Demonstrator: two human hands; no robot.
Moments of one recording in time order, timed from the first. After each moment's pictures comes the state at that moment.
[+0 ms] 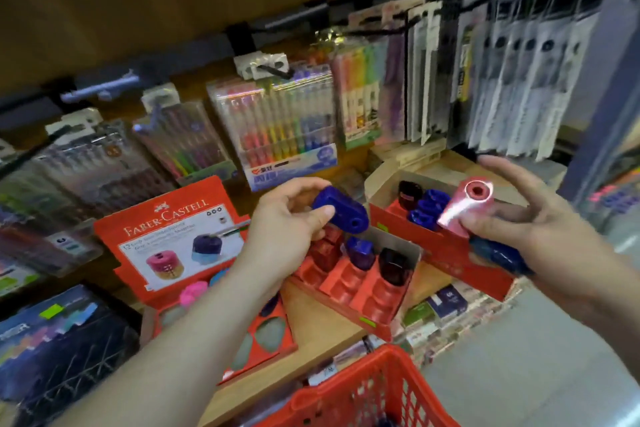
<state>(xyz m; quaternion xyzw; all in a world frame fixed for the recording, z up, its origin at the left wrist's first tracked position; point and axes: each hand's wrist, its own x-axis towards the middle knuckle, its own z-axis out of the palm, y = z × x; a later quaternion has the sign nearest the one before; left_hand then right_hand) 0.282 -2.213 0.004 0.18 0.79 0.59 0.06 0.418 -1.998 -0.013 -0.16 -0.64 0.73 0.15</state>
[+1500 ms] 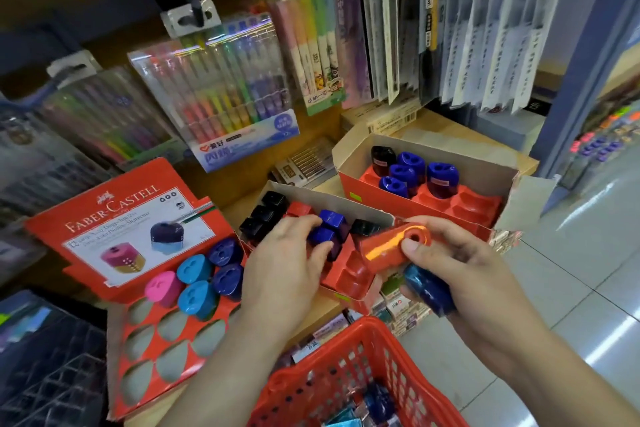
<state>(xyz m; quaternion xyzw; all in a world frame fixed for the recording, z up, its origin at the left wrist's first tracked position) 0.314 -2.206 -0.065 0.27 0.94 0.19 -0.07 0.434 -2.050 -0.073 -0.22 -0.52 0.82 0.13</state>
